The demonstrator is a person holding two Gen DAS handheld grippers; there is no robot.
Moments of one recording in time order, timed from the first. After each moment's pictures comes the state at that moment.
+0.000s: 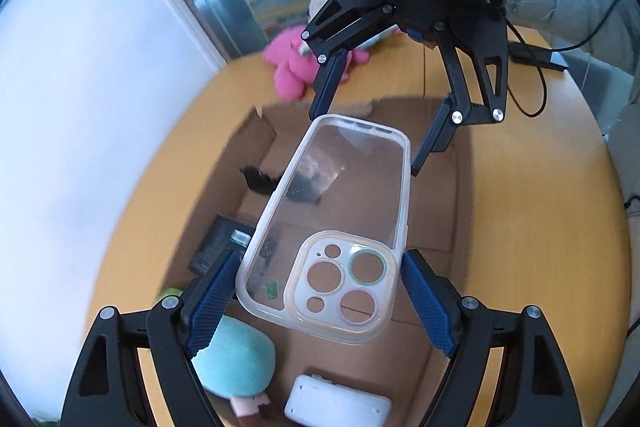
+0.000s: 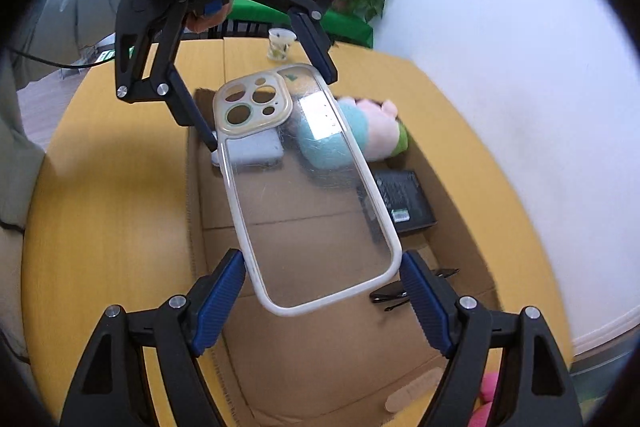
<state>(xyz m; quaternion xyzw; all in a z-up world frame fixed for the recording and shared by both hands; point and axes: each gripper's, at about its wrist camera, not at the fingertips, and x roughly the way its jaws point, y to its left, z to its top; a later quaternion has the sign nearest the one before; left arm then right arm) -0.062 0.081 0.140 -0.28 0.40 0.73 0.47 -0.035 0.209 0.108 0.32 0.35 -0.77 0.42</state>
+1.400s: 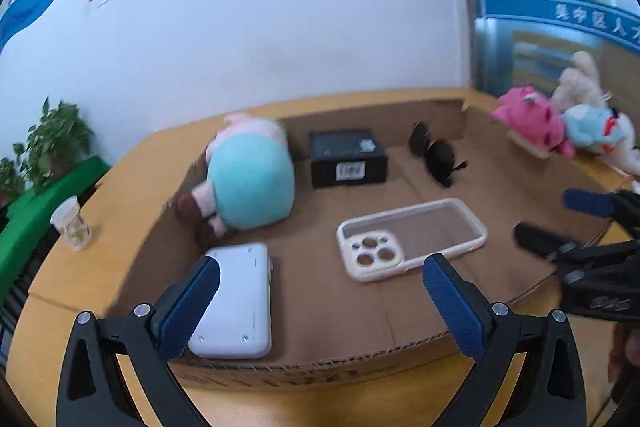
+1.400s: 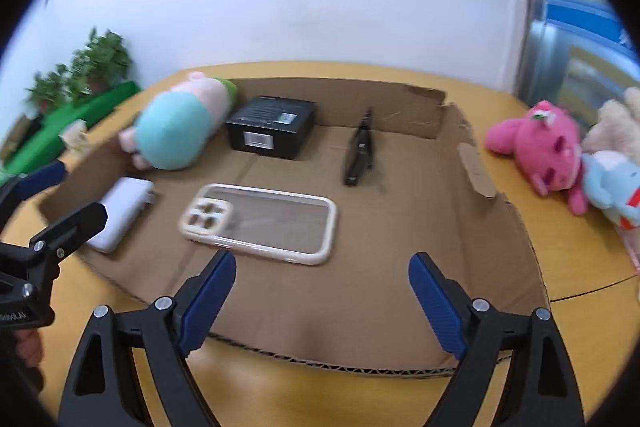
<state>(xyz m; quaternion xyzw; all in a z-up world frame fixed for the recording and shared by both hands) 0.021 0.022 0.033 -0.28 0.08 0.95 0.07 0.019 0.215 0.011 0.32 0.02 -0.95 0.03</state>
